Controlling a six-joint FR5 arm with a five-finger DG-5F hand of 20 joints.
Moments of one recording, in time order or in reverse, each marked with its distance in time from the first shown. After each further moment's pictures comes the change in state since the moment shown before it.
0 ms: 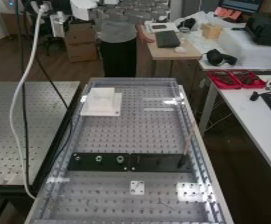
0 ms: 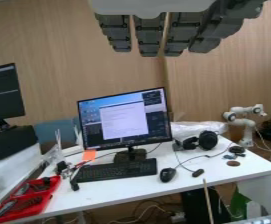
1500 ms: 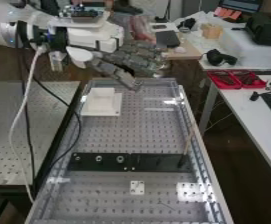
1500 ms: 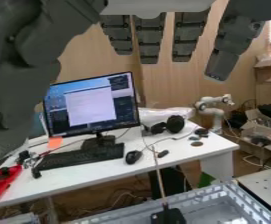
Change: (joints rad) arm -0.099 -0.072 -0.084 0.107 0.010 0.000
